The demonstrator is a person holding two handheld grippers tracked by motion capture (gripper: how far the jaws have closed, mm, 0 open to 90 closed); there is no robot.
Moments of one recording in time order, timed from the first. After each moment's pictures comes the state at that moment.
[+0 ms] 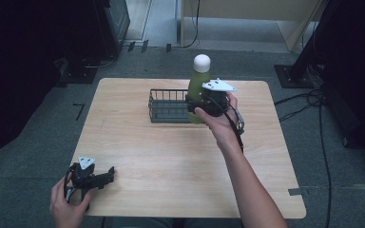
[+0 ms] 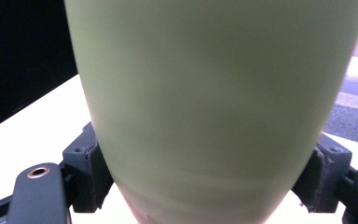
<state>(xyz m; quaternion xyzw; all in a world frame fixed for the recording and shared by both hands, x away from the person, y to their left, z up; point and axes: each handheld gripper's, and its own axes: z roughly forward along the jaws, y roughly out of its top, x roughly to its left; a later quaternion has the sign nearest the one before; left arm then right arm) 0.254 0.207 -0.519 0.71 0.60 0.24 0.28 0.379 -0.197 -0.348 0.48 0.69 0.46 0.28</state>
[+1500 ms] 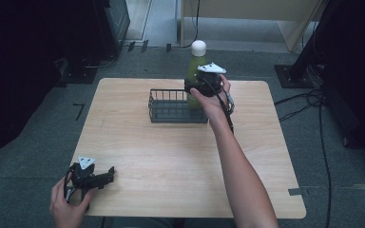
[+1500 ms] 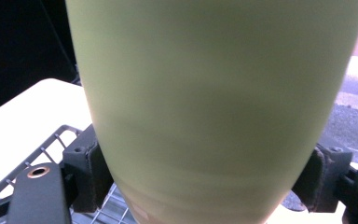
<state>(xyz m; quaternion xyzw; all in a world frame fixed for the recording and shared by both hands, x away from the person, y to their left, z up) 0.254 0.208 -0.519 0.71 0.60 0.24 0.28 0.460 -0.190 -0.366 0.51 0.68 0.44 0.30</state>
